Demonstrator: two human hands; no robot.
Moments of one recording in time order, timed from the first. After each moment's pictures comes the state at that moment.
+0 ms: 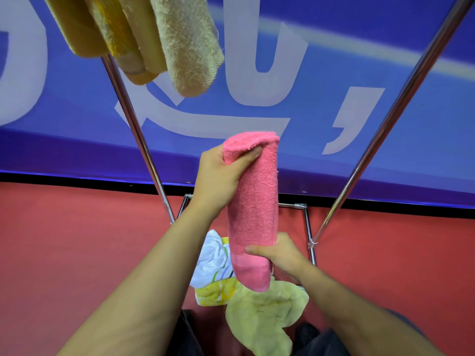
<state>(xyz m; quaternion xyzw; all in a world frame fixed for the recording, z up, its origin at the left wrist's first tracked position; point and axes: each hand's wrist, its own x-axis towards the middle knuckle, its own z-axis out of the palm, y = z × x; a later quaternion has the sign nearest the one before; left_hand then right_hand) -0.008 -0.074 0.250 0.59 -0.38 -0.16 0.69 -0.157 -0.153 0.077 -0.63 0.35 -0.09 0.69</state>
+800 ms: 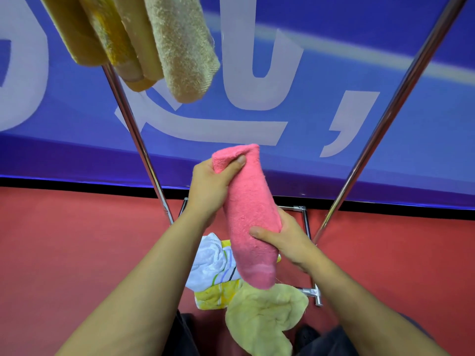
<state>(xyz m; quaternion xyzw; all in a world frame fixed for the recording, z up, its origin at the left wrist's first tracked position) 0.000 -0.073 0.230 0.63 -0.28 -0.20 0.69 -0.160 -0.163 0.143 -0.70 0.24 -0.18 0.64</state>
